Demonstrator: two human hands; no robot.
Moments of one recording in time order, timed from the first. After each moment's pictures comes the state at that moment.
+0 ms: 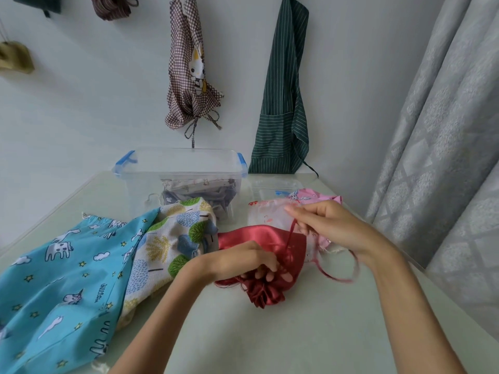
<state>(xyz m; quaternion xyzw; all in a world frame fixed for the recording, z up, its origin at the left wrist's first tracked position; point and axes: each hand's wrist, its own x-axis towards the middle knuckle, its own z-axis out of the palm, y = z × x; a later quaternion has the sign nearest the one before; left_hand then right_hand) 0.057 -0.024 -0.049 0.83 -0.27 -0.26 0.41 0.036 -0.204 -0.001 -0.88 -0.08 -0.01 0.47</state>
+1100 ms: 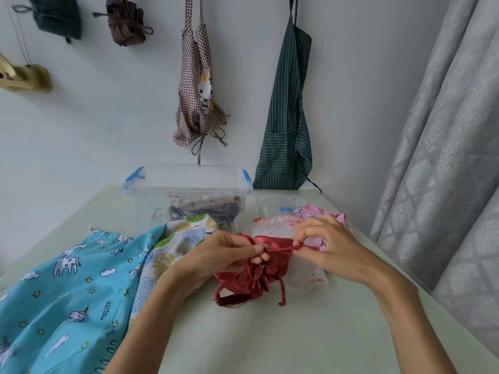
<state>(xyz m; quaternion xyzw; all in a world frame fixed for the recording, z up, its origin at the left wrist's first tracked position) 0.070 0.013 -0.041 0.72 -0.19 -0.19 0.64 0.036 -0.206 -0.006 -0.95 -0.16 -0.07 0.26</state>
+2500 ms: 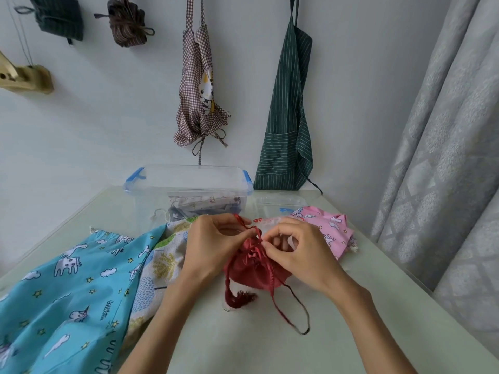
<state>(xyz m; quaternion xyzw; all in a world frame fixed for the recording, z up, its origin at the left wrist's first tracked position) 0.063 0.003 -0.038 0.77 -0.13 0.18 0.60 0.045 -0.164 -0.029 -0.87 -0.20 -0.20 0.40</state>
